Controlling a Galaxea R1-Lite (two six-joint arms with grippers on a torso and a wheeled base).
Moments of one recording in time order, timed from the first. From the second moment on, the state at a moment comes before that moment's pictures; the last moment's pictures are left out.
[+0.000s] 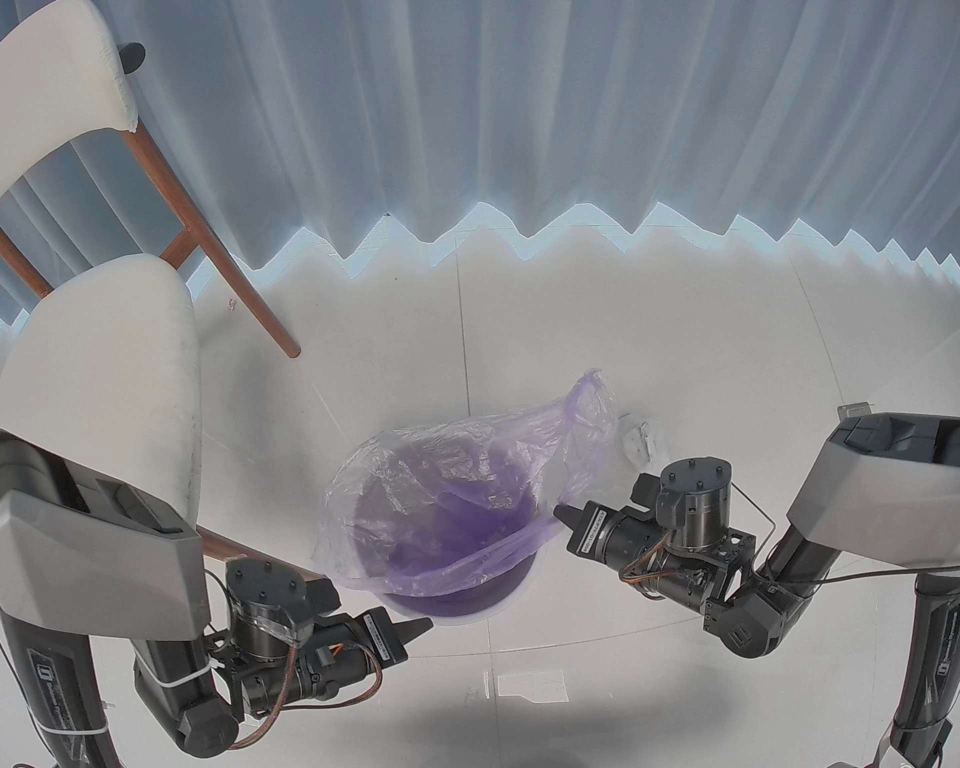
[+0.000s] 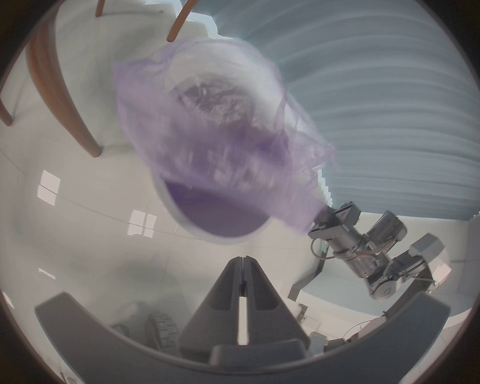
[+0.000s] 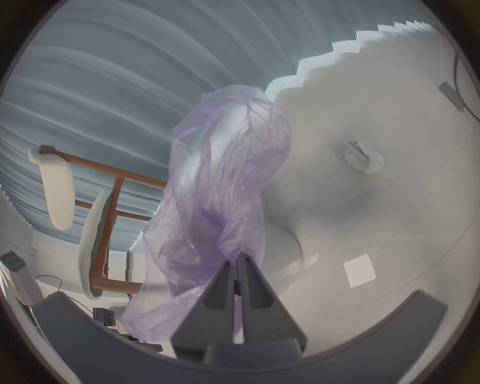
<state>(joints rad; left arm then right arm) -0.58 2.16 -0.20 -1.51 -0.22 -0.93 0.44 2.22 -0.73 -1.16 0.02 0.70</state>
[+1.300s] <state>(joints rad) -0.54 2.00 -0.23 -1.51 -0.28 -1.07 0.47 2.32 -0.69 -1.17 0.03 0.66</state>
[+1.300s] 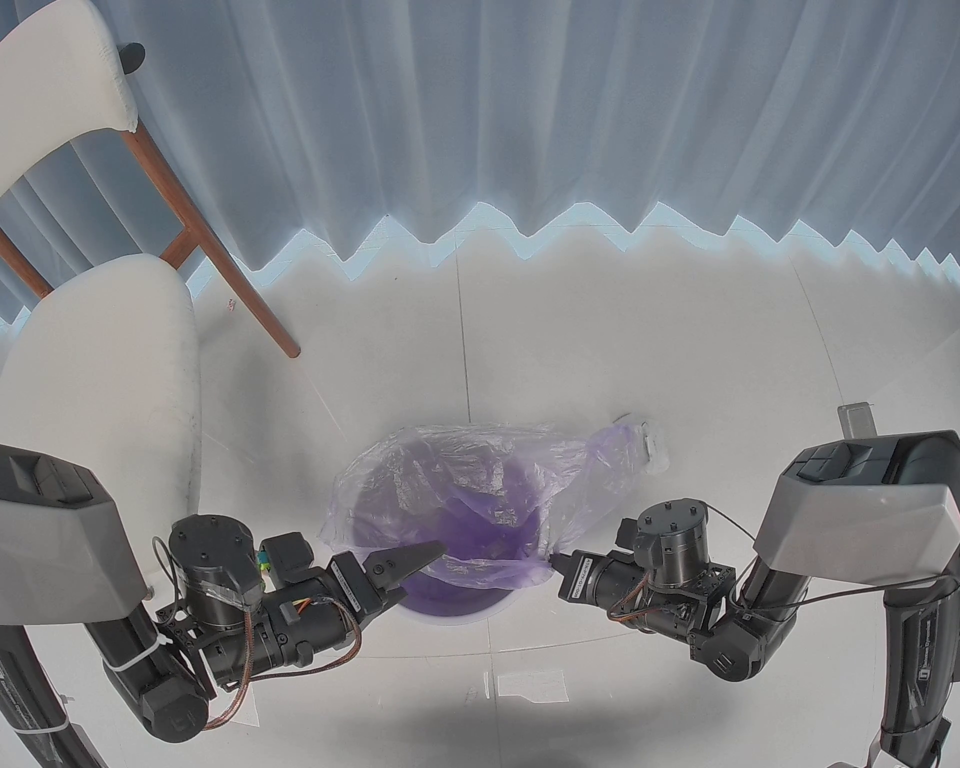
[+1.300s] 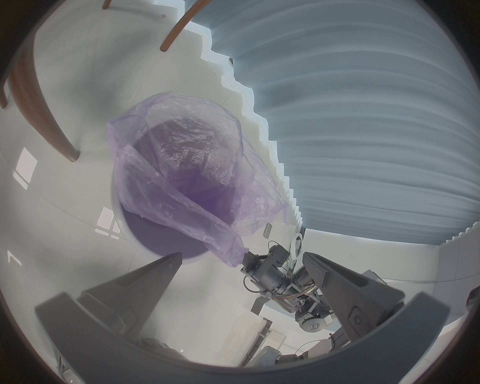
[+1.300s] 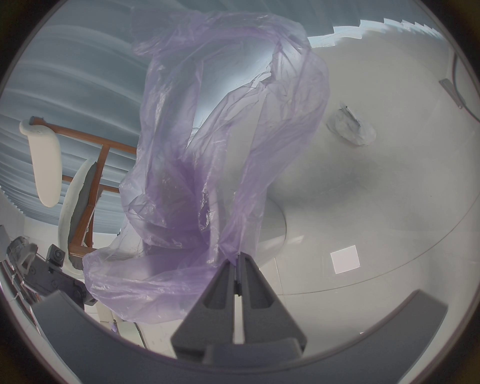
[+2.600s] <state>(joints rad) -0.55 2.22 -0.23 -1.51 -0.24 -0.99 0.50 2.25 -0.62 -1.13 0.05 0.64</state>
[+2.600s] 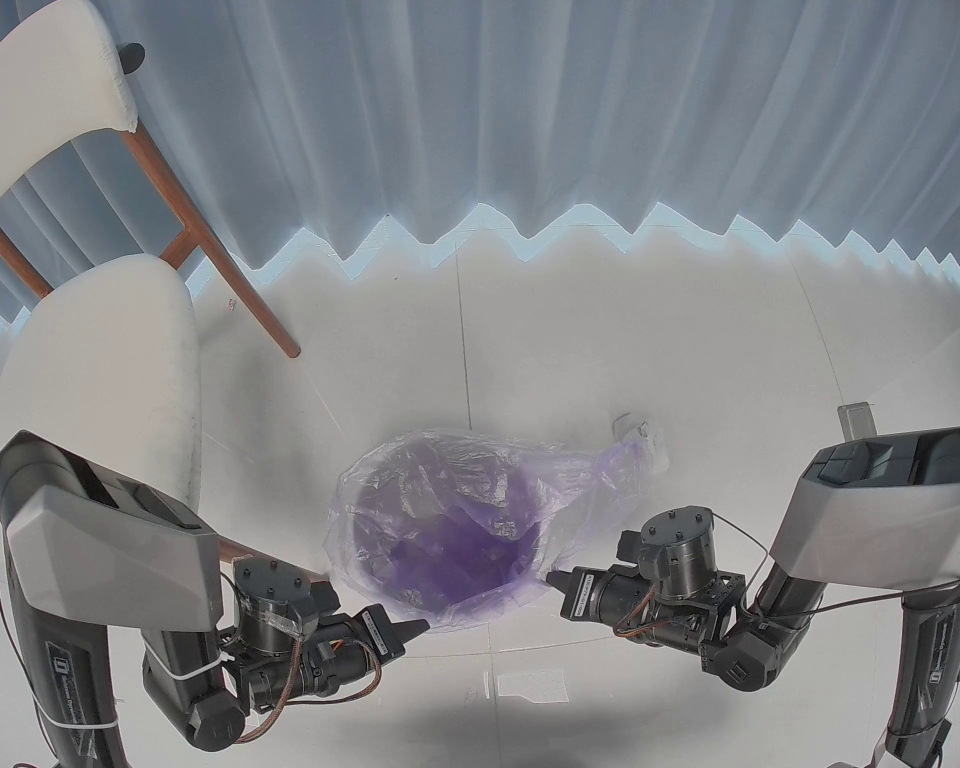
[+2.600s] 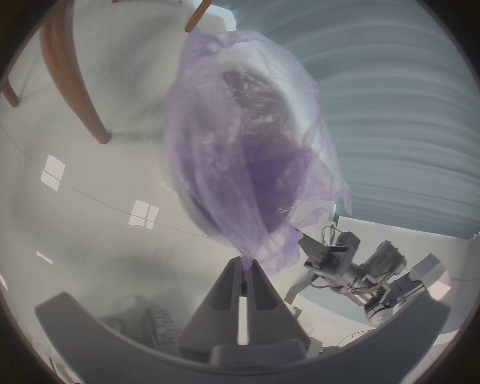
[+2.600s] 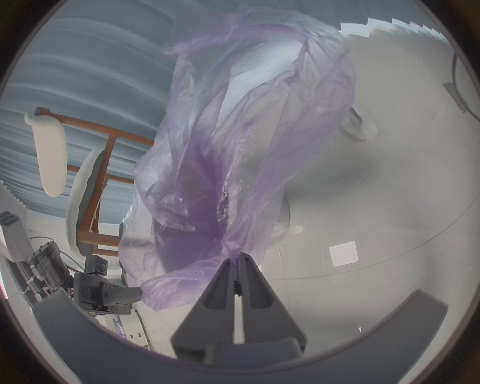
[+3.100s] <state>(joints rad) -0.54 2.28 -0.22 -1.51 -0.22 -0.95 0.47 2.32 -0.67 -1.13 0.05 0.65</state>
